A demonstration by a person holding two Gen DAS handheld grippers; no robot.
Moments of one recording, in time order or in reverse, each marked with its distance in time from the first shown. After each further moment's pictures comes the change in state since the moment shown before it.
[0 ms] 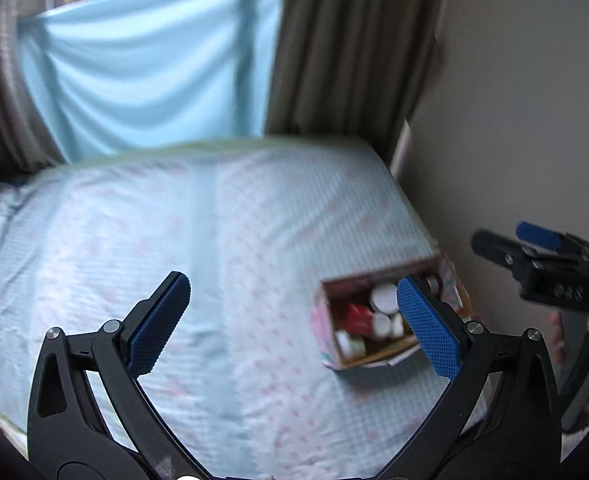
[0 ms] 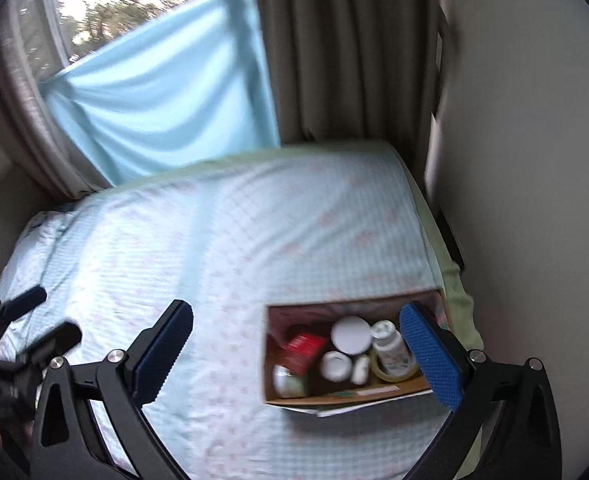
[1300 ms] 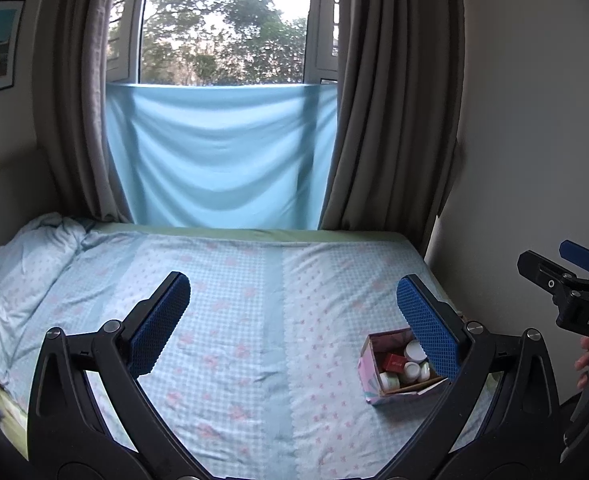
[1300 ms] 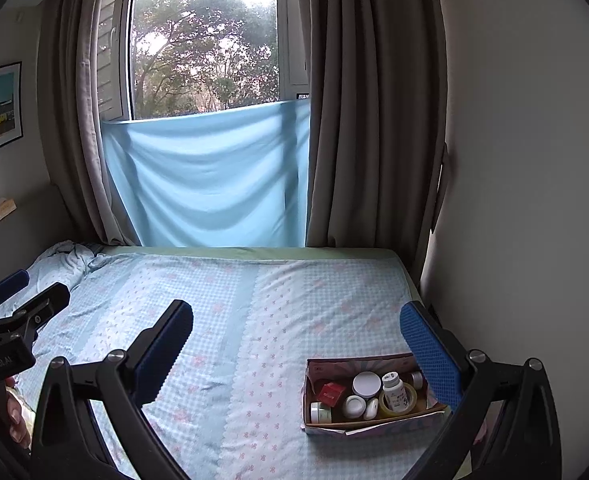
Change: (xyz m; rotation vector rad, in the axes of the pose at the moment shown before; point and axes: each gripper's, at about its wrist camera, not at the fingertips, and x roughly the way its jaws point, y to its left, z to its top) left arm -0.173 0.047 -0.052 -0.050 -0.349 0.144; right arm -0.144 0.096 -0.055 -0.108 -0.344 -0.037
